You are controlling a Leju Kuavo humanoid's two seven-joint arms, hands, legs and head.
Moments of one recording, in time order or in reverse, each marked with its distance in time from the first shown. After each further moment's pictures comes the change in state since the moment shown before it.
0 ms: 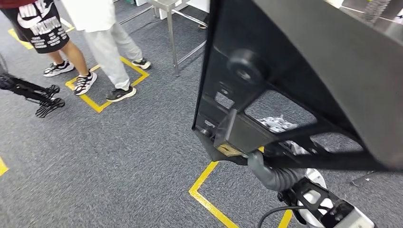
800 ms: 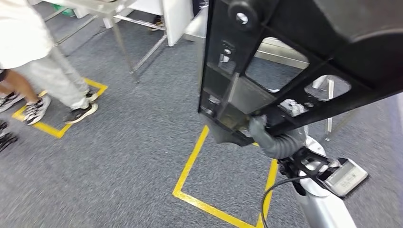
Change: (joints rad) left arm -0.021 -0.002 -0.003 0.000 0.000 -0.012 0.018; right arm -0.184 0.029 -0.035 0.158 -0.057 0.054 0.038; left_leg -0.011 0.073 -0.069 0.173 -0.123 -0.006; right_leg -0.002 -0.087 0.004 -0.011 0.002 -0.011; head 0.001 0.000
